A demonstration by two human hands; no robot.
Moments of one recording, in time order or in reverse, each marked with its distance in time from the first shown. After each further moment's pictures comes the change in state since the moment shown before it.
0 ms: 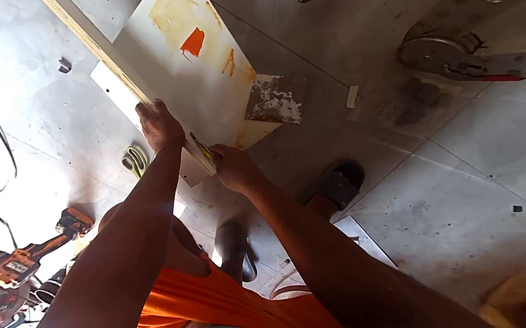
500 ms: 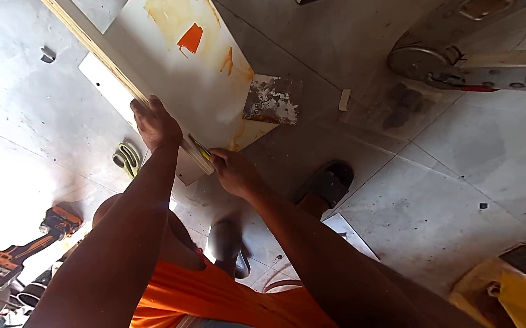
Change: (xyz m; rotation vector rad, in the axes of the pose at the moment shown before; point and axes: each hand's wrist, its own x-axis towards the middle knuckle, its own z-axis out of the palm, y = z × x) left_hand 0.000 -0.001 -0.002 -0.004 -0.014 0.013; right_hand -0.013 0.006 0.006 0.038 0.067 -0.028
